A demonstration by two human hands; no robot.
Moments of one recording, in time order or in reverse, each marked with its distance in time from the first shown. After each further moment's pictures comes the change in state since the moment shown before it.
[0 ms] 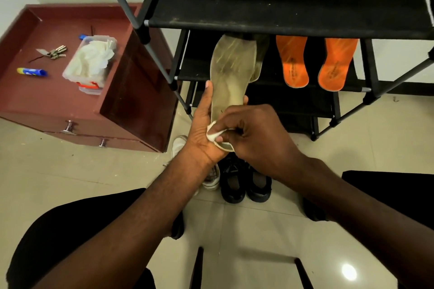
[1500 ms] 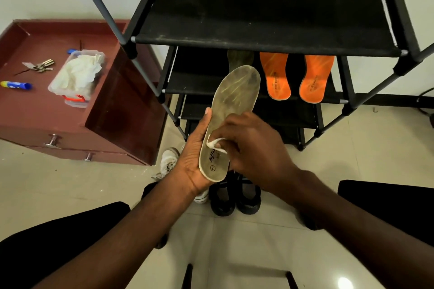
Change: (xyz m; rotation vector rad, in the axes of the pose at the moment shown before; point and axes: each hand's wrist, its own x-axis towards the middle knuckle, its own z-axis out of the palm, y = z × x) left_hand -0.021 -0.016 0.003 0.015 0.033 -0.169; right_hand -0.017 0.017 -0.010 -0.305 -0.001 -0.028
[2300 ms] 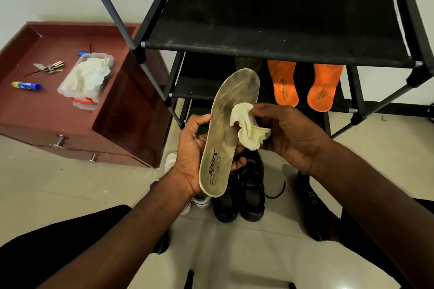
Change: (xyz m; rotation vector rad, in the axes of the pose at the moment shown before) left_hand -0.007 0.017 0.001 0.169 0.022 0.053; right_hand 0.031 0.030 -0.037 1.267 -0.032 0.860
